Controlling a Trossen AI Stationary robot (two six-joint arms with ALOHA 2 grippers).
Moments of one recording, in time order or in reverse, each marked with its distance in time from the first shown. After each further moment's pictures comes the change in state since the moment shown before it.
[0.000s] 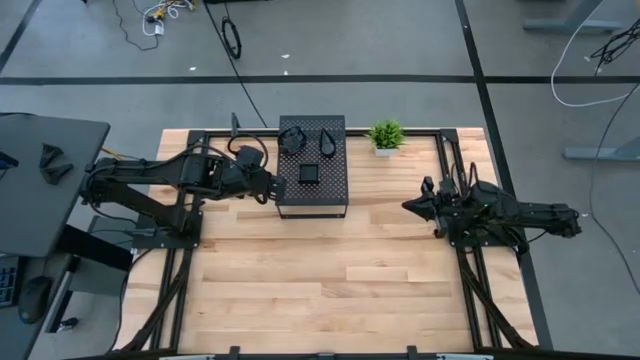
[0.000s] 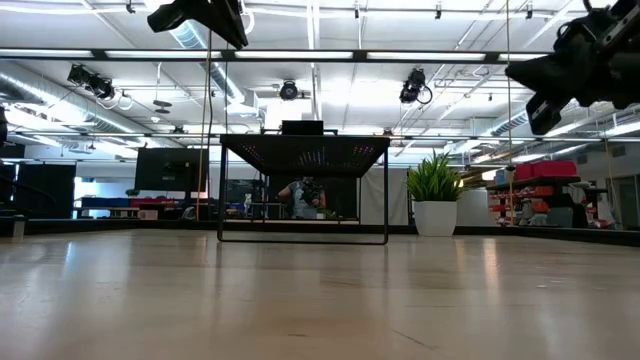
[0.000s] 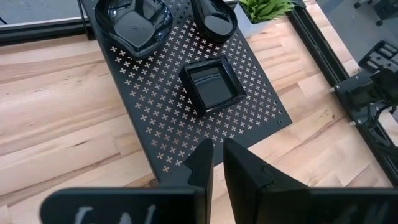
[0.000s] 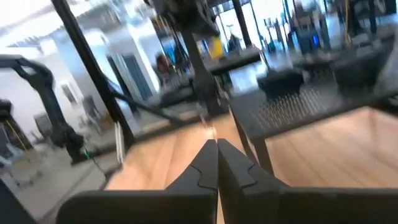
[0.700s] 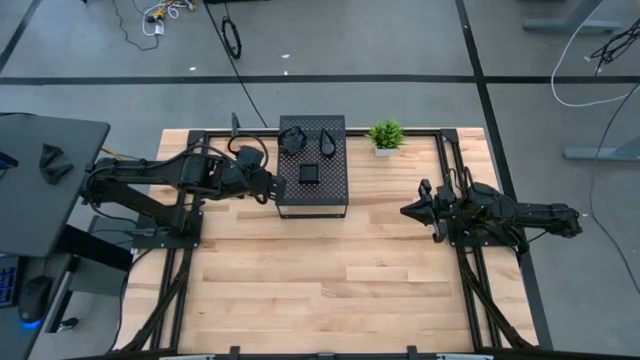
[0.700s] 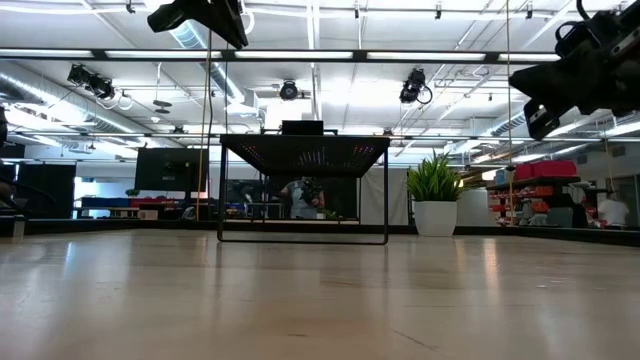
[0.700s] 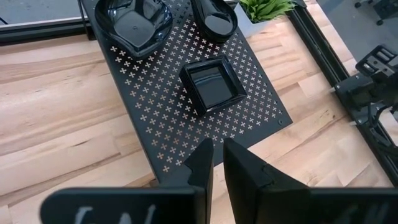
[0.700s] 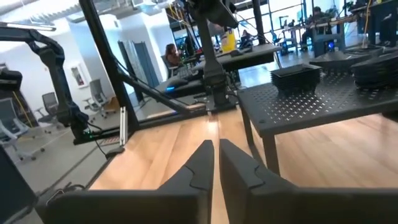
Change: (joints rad) left arm 0.000 0.000 0.000 0.000 0.000 0.001; right arm 0.000 0.010 -0.049 0.046 -0.061 -0.093
